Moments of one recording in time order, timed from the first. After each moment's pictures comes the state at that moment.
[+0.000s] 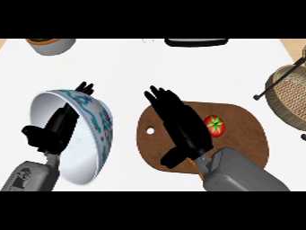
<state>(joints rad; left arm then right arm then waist) -0.17 0.30 -0.21 -1.40 0.23 0.07 -0.11 -0.55 -0.28 0.77 -1.54 0.54 -0.13 0.47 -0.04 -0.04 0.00</state>
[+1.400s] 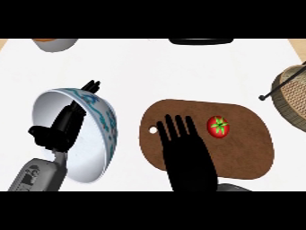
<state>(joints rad) -0.20 0.26 -0.21 -1.39 0.21 0.06 -0.13 -0.55 -0.30 0.92 -1.85 0.68 0.50 1.11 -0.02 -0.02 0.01</state>
